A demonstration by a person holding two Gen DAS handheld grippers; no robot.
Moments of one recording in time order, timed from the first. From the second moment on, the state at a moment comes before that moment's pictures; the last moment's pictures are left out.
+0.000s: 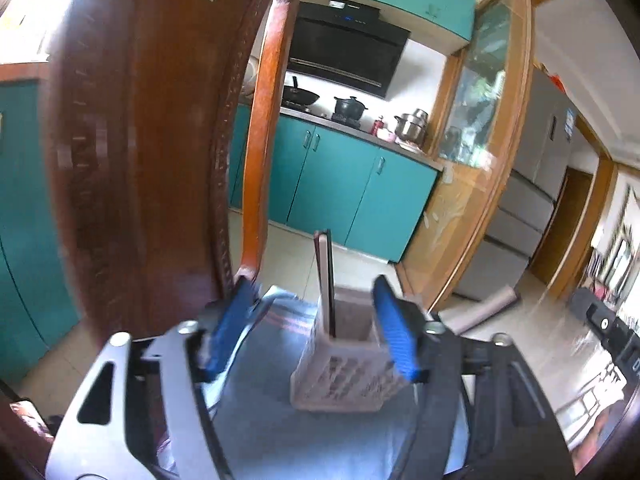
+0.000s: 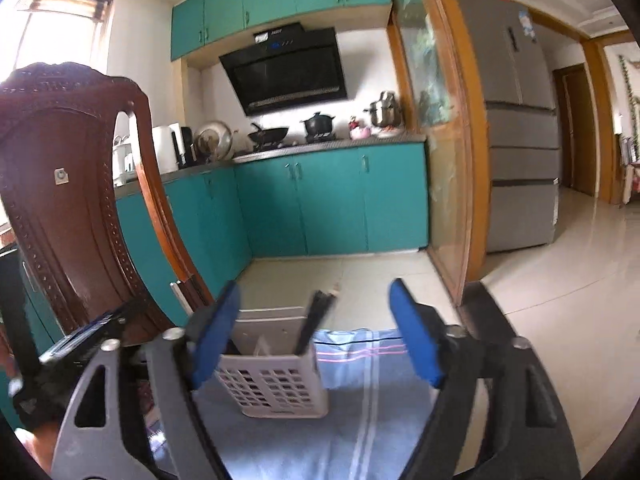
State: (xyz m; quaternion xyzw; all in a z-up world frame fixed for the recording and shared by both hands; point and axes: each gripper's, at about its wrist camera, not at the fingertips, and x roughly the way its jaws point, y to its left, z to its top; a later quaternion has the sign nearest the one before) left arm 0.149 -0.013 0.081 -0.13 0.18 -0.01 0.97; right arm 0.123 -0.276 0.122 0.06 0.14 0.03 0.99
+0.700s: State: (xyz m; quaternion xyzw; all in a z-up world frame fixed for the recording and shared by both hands) left arm 0.009 -0.025 0.065 -0.02 0.19 -0.02 0.98; right arm 0.025 -0.254 0.057 -0.01 0.22 -0.01 0.98
